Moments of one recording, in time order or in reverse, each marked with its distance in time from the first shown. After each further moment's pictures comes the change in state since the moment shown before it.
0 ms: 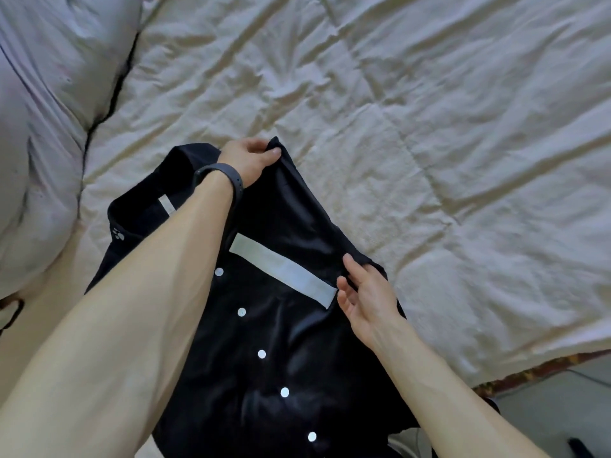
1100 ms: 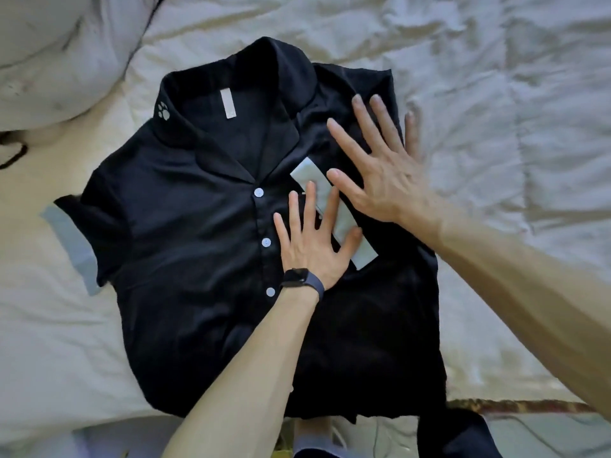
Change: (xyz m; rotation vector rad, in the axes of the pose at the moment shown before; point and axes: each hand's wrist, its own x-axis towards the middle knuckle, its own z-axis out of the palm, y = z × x) left_hand -0.156 -0.149 0.162 0.471 0.368 0.028; right_hand 0.076 -0.043 0.088 -2.107 -0.231 -1.709
